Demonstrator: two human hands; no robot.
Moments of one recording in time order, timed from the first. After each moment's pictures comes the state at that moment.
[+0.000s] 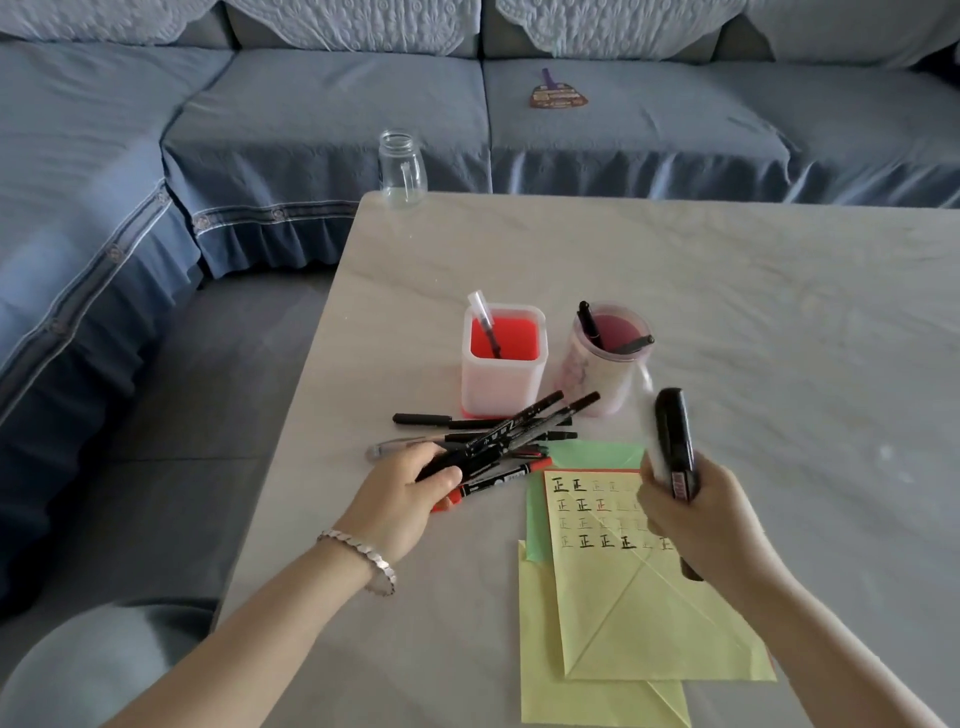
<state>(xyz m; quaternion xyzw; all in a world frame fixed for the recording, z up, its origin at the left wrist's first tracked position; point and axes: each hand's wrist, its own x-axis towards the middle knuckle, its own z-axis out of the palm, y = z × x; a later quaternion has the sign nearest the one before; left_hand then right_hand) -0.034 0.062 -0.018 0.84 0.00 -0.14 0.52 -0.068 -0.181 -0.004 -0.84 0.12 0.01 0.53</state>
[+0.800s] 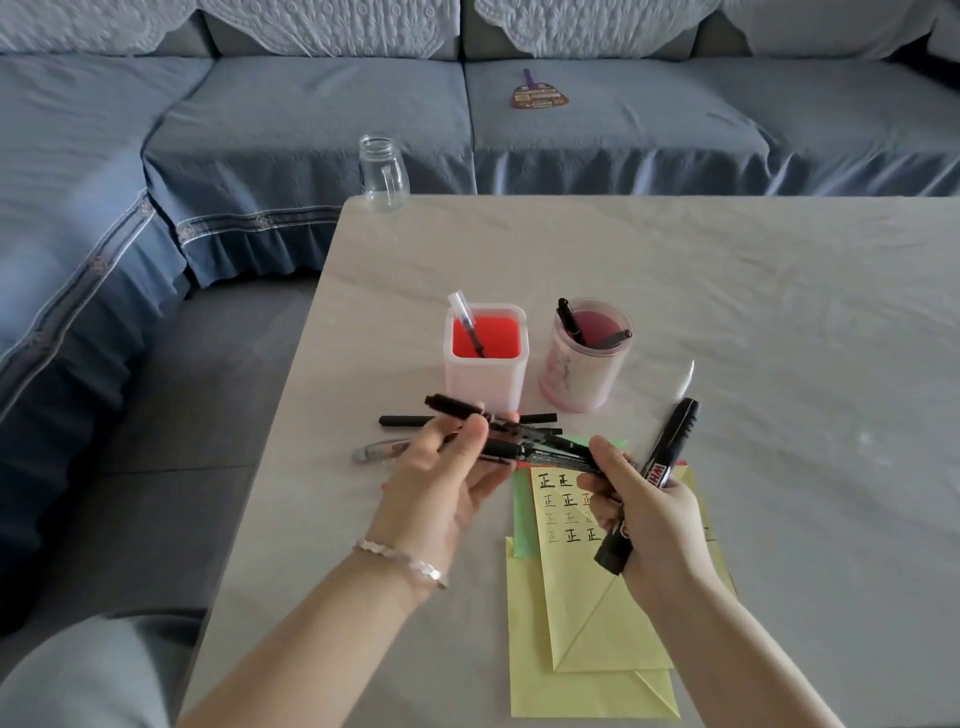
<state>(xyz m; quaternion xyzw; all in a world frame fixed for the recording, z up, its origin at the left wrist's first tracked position) -0.050 0.010 0.013 0.44 0.10 -0.14 0.88 -0.073 -0.136 0.010 -0.54 0.33 -0.01 0.77</state>
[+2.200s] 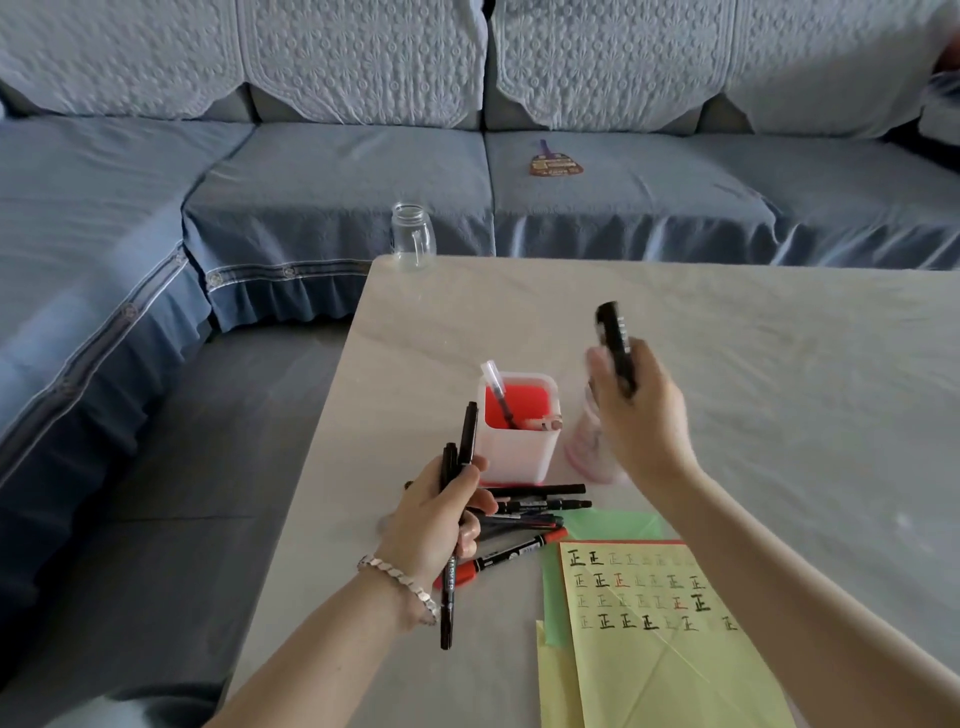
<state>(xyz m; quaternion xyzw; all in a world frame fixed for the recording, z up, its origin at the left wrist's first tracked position) -0.011 0.041 0.018 0.60 0.13 -0.15 0.77 0.041 -0.129 0.048 -0.85 0.05 -0.19 0.49</state>
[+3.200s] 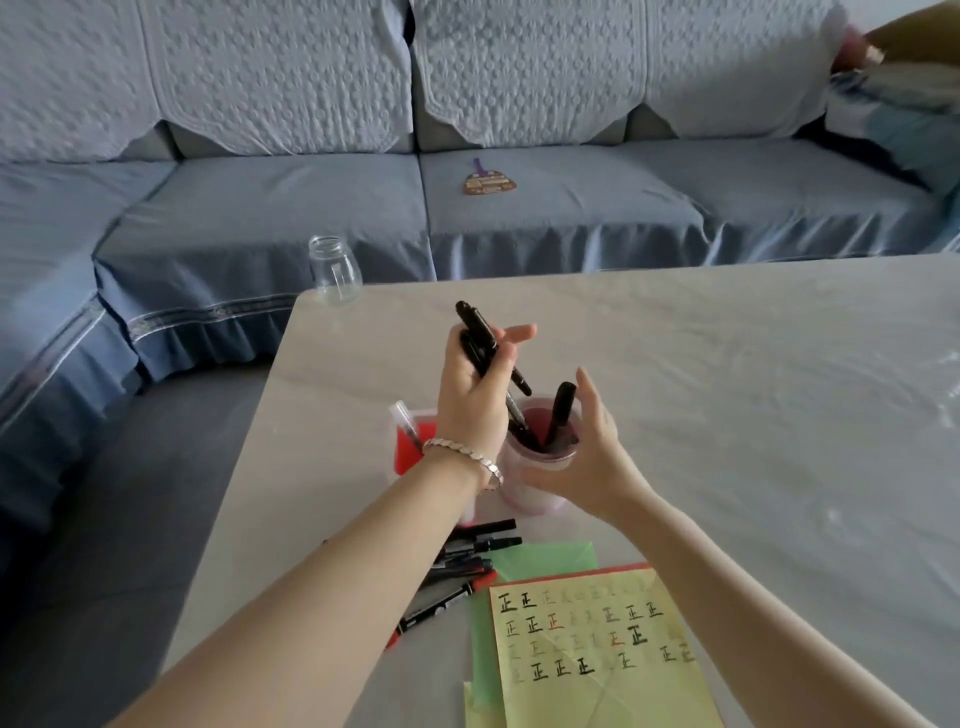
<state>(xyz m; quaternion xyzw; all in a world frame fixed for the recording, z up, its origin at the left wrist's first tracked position) 0.091 -0.079 0.044 0.62 -0.12 0.10 0.77 0.053 -0.198 0.002 -0.88 0.03 -0.01 0.48</state>
